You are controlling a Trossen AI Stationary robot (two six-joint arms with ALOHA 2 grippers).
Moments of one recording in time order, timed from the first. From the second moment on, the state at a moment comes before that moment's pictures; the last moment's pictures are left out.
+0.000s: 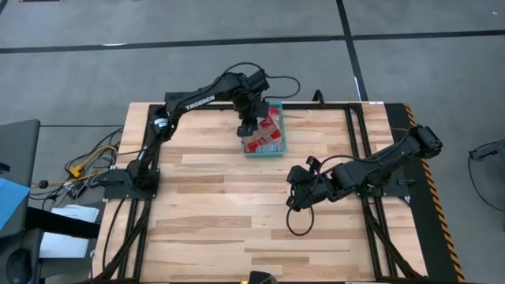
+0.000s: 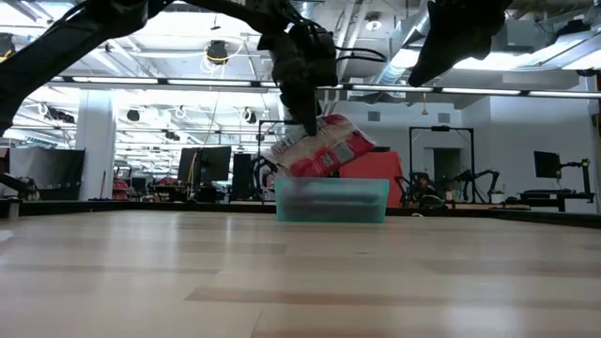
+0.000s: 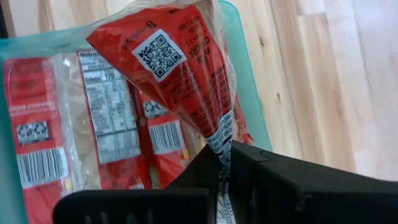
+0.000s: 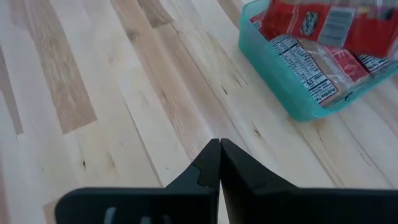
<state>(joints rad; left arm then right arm) 0.48 2.22 2.23 -1.22 0.28 0.59 0.40 1.43 1.11 -0.73 0.57 0.73</state>
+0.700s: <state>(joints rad) 0.44 2.23 2.24 -1.14 0.13 0.63 0.40 1.43 1.11 -0.72 0.57 0.76</state>
